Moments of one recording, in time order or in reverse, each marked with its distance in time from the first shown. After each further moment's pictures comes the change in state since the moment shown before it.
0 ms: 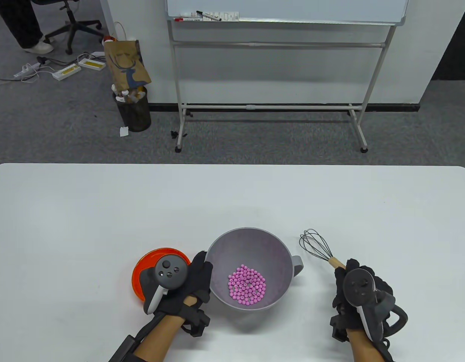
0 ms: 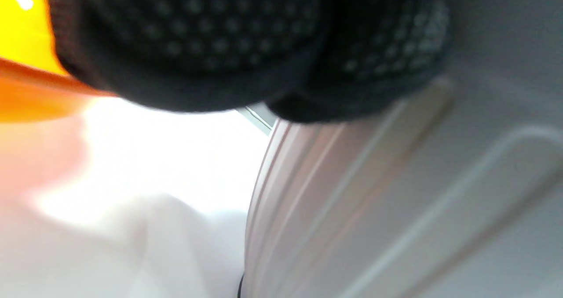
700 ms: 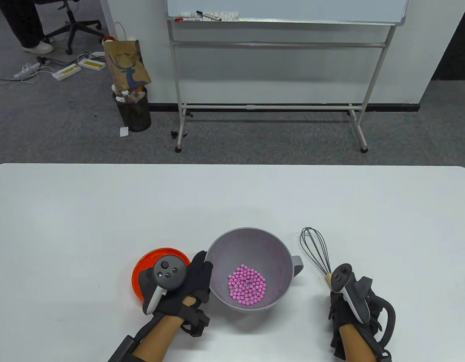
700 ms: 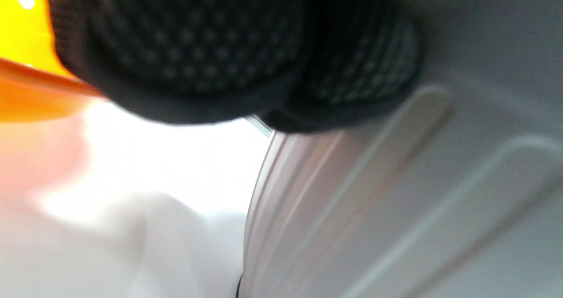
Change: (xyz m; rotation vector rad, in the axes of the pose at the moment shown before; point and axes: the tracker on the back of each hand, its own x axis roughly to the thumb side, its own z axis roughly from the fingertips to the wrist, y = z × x) left_hand -0.001 0.002 0.001 0.000 -0.004 0.012; right_hand -0.007 0.058 -0.009 0.389 0.085 0.242
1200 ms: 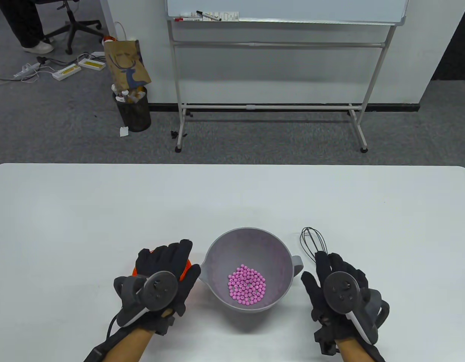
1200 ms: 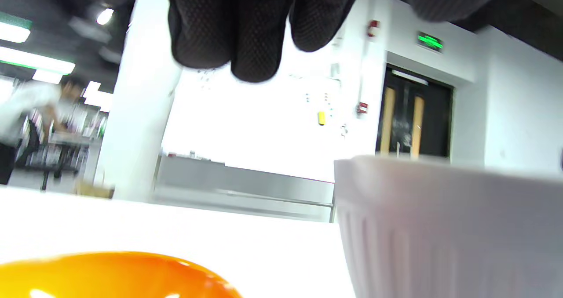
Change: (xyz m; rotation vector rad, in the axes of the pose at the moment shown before) left_hand 0.030 0.059 0.050 0.234 -0.316 -0.593; right_hand 0.020 -0.076 0.081 -0.267 -0.489 -0.387
